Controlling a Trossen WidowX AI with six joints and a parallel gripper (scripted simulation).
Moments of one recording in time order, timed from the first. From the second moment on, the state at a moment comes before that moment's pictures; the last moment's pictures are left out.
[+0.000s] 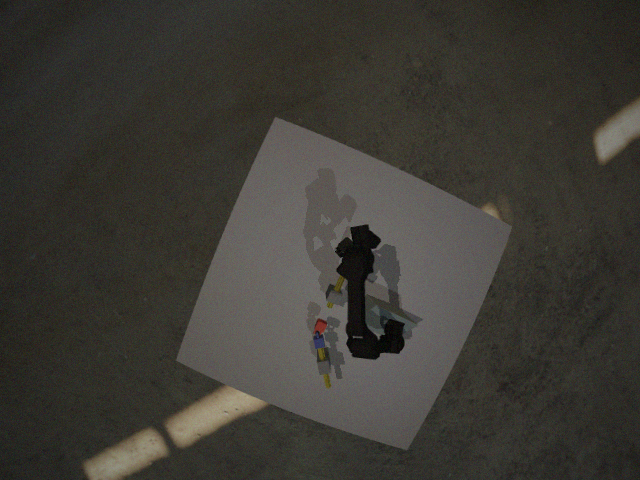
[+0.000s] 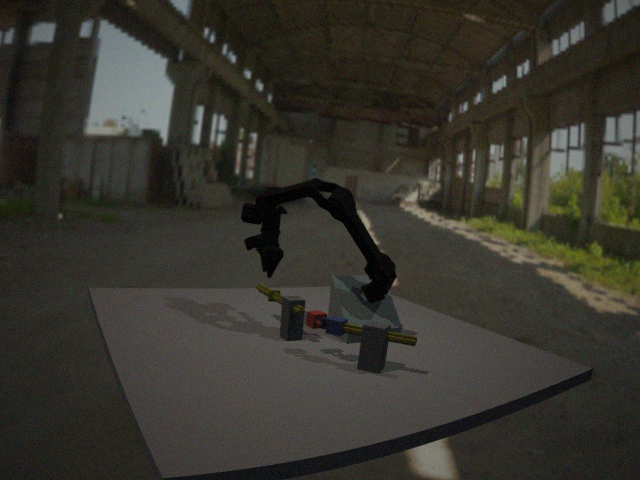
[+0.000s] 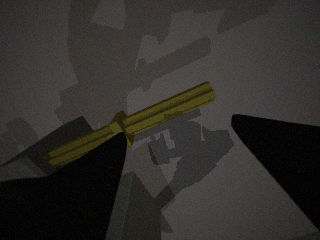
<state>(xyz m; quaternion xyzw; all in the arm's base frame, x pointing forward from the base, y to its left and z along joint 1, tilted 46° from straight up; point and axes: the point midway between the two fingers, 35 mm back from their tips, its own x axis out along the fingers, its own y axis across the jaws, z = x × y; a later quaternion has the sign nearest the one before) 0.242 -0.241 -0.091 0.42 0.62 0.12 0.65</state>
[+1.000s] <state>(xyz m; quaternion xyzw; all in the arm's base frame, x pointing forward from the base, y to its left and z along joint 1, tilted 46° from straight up) 0.249 -0.211 -0.123 0.69 0.59 -0.19 0.37</state>
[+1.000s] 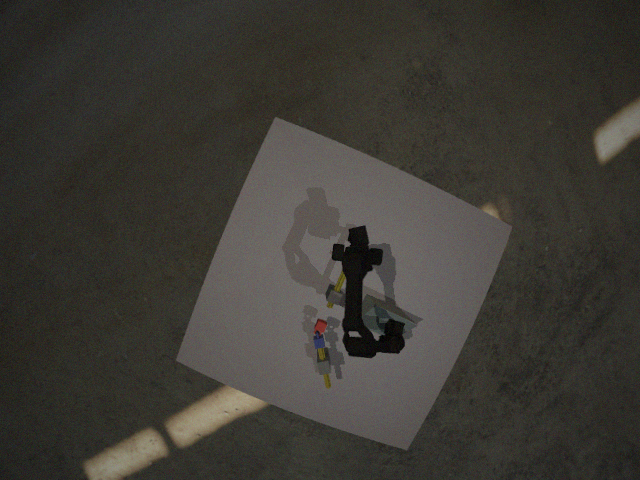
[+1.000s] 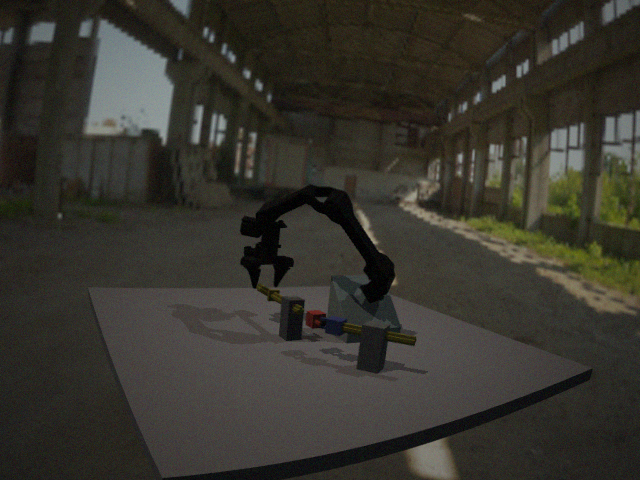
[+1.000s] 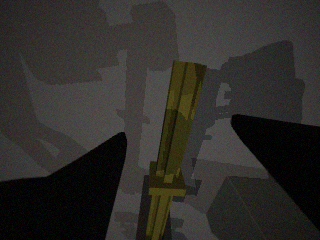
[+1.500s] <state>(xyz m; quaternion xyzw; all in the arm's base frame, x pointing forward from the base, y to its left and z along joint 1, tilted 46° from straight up) 0.251 -0.200 -0.132 0.74 0.56 -0.27 0.27</state>
